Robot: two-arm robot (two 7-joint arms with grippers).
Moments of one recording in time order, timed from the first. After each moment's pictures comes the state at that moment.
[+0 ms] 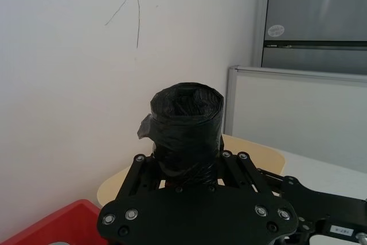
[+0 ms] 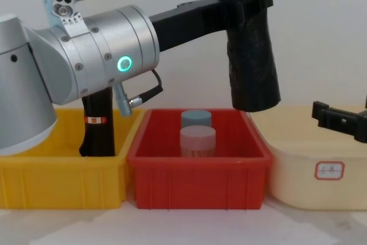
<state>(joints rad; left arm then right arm) -0.42 0.22 0.48 -1.58 -0.51 0.00 -0.48 -0.03 0.35 -0.22 -1.79 0.29 0.03 0.11</state>
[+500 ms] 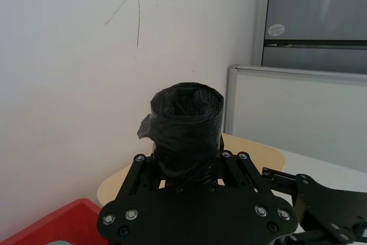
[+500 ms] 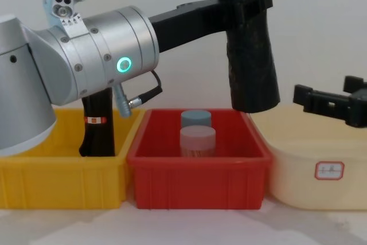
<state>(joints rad) -0.42 0.23 0.48 -1.58 -0.51 0.00 -0.48 -0.05 0.40 -0.22 -1.86 0.35 0.05 0.25</state>
